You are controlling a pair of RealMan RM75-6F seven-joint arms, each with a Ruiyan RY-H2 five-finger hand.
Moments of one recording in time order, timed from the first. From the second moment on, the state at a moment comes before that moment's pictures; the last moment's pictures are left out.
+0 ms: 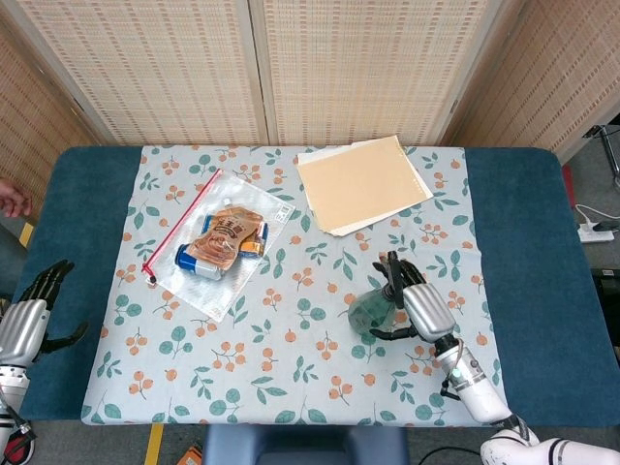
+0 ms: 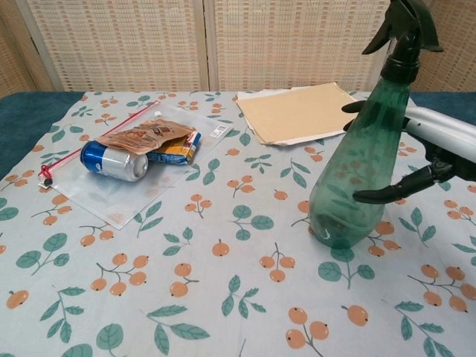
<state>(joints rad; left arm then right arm) -0.21 -1.10 -0.09 -1.57 1.40 1.32 -0.23 0.46 -1.47 0.07 -1.56 -1.42 1.17 0.04</state>
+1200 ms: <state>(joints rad) -0.21 -1.10 -0.10 -1.58 1.37 1.31 -0.20 0.35 -1.01 0.02 -1.75 -1.23 1.25 -0.30</state>
